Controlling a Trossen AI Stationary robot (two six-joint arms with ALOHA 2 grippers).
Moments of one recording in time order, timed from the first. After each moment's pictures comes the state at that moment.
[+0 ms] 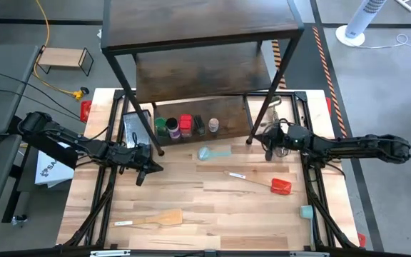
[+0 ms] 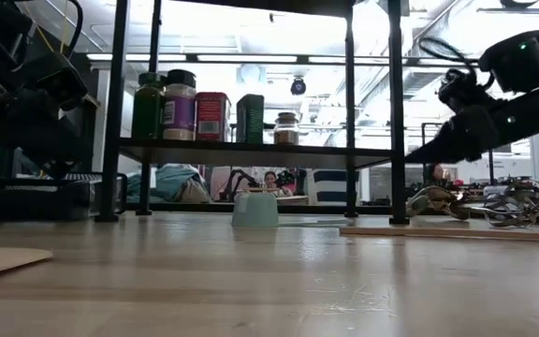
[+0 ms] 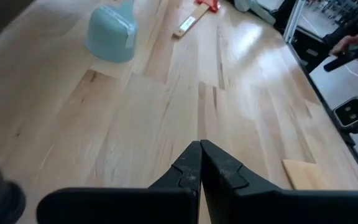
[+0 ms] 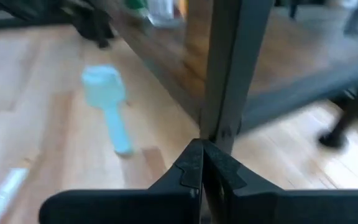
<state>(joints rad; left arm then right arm) -0.30 0.63 0.01 0.20 -0.17 -0.51 -0.30 0.80 0.01 0.50 0.02 -0.03</state>
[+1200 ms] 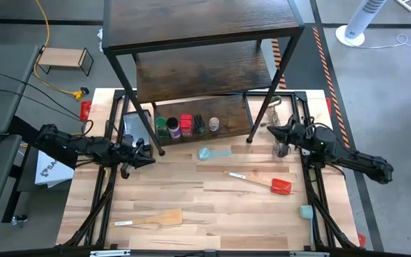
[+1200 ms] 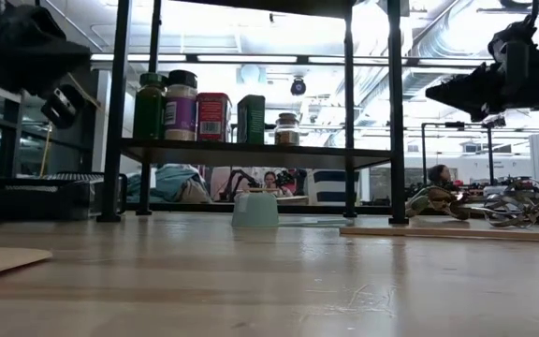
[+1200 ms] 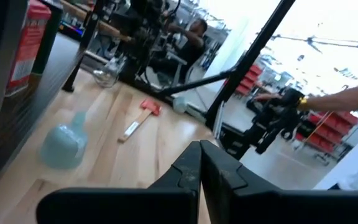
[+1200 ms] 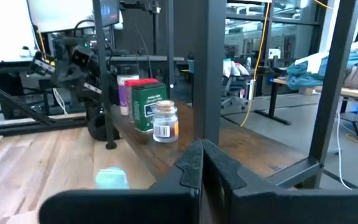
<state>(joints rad) -0.30 0.07 0.01 0.07 -0.17 -0.51 -0.30 0.00 0.01 0.06 0.06 -0.03</state>
